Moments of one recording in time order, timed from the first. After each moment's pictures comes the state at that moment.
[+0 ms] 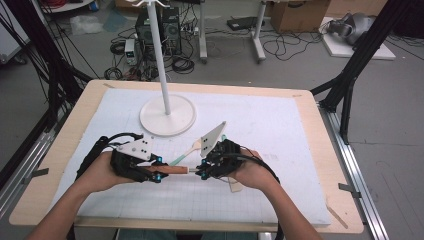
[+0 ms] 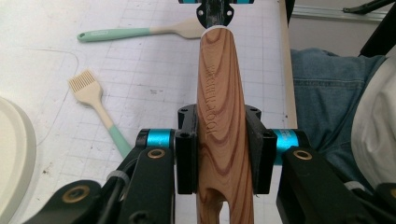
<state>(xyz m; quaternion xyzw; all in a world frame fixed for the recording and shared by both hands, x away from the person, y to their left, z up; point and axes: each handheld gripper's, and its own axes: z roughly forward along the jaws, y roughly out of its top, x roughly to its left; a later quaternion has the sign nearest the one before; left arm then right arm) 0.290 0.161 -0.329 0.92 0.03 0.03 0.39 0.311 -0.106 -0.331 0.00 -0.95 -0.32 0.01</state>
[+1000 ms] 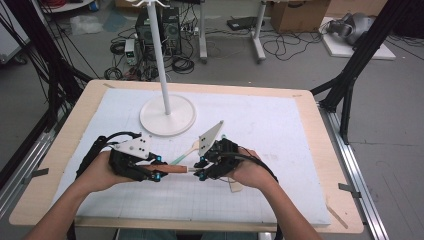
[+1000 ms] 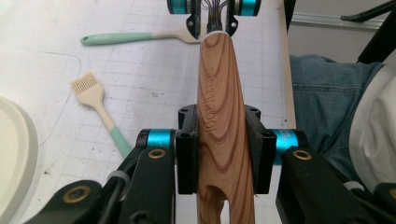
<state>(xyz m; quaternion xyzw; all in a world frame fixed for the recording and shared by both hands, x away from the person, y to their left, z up) 0.291 0.164 -0.328 0.91 0.04 0.03 0.40 0.314 -0.101 -0.333 0.00 -0.95 -0.32 0.01</state>
